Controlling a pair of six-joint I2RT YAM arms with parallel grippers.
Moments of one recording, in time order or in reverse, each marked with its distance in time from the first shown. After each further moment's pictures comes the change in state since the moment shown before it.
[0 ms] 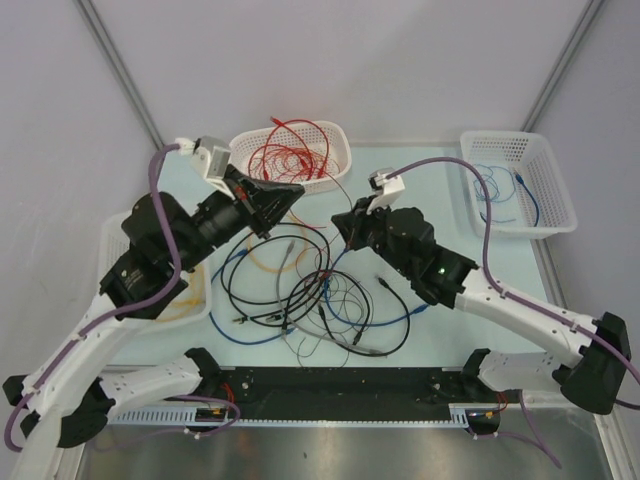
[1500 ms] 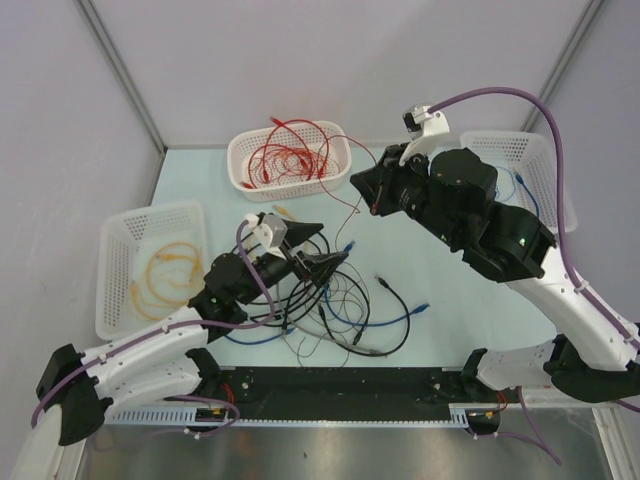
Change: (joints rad) left arm -0.043 -0.050 -0.848 0.867 0.024 0.104; right arm 0.055 0.071 0.781 -0.708 0.072 -0.016
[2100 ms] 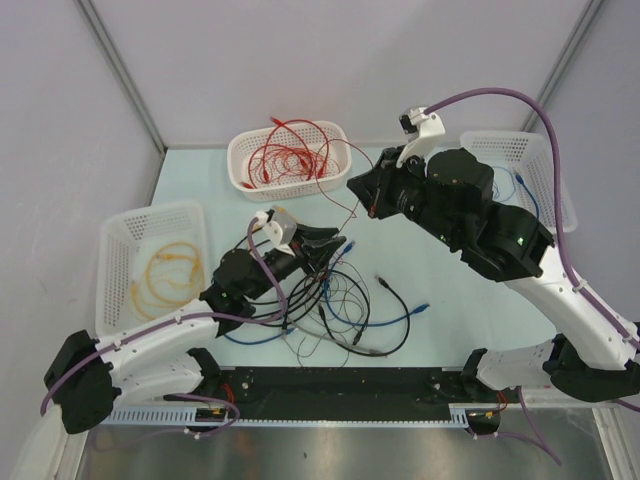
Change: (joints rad) left arm 0.000 0.109 0.014 0.121 0.014 0.042; right arm 0.000 0.005 0.003 -0.021 -0.033 0.031
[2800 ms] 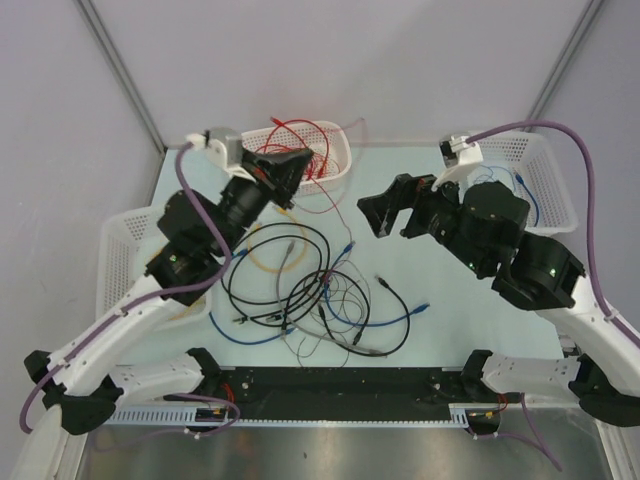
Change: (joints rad) left arm 0.033 0.009 0.621 -0.513 -0.230 -0.049; right arm 0.003 -0.201 -0.227 0.041 0.070 0.023
